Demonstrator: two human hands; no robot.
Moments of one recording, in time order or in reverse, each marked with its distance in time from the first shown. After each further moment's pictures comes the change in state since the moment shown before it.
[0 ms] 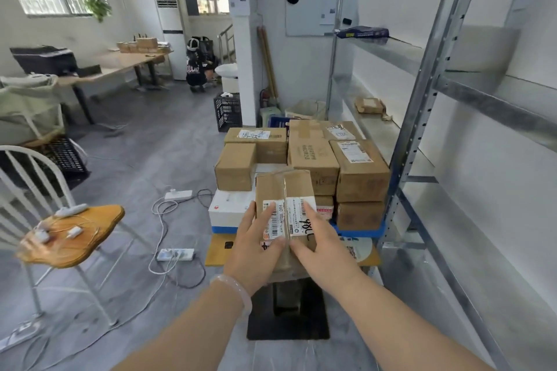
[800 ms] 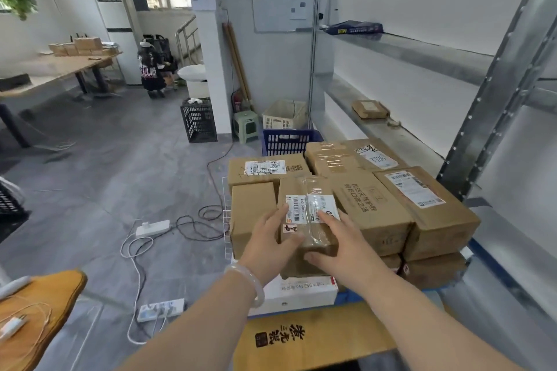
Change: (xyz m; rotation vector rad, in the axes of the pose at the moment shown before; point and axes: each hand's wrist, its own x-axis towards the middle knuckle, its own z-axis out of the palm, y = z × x) left_hand 0.282 -0.104 -0.073 -0.062 -0.241 0.021; right_hand 0.253 -0.023 0.060 -0.181 0.099 0.123
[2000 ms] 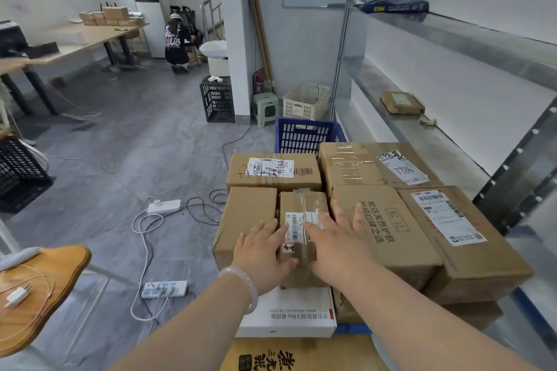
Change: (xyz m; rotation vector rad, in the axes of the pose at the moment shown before) left_hand 0.070 -0.038 0.021 0.705 -0.153 -0.109; right_hand 0.103 0.005 -0.001 -0.900 -0.179 -0.163
